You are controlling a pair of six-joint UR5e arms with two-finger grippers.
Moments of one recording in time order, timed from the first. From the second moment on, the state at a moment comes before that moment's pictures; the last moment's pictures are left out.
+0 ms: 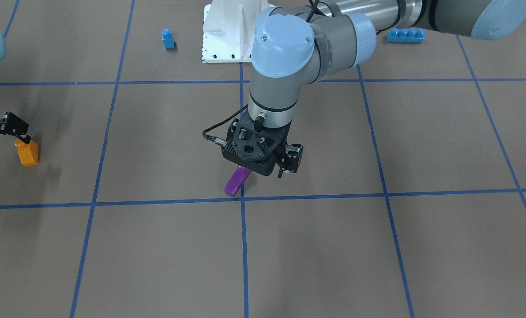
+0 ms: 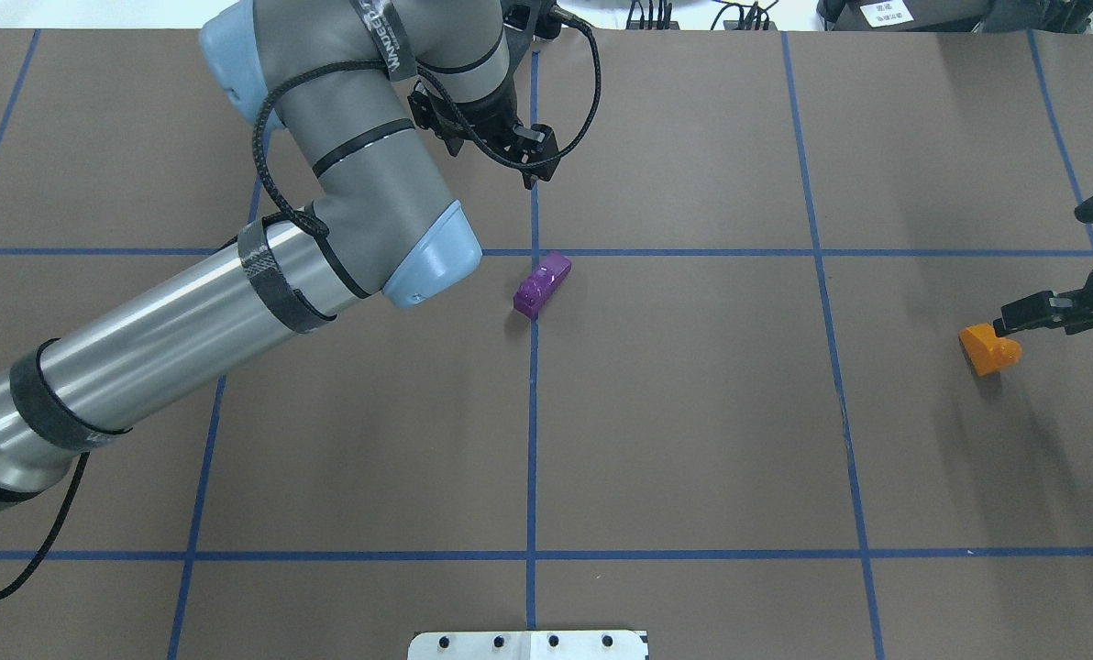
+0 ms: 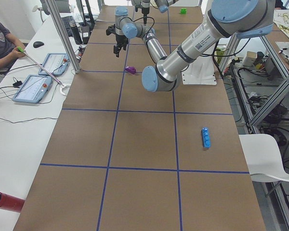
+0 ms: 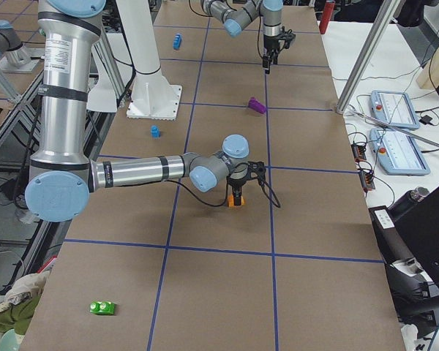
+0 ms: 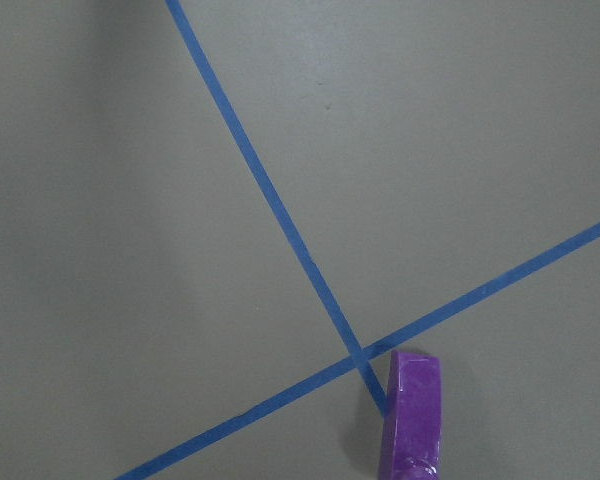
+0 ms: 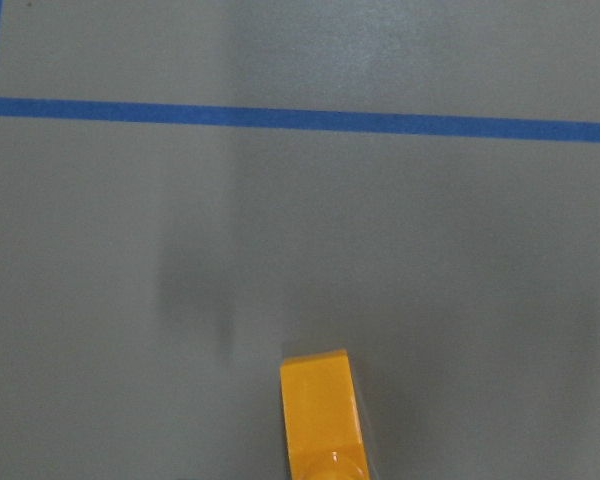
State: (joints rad) left arm -0.76 -2.59 -1.41 -1.51 -2.00 -0.58; right arm 1.03 -1.67 1.72 -1.05 2.21 0.71
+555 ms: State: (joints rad) left arm -0.76 -2.59 -1.41 -1.51 -2.00 -0.58; right arm 0.98 -1.62 1.63 -1.05 2.21 0.71
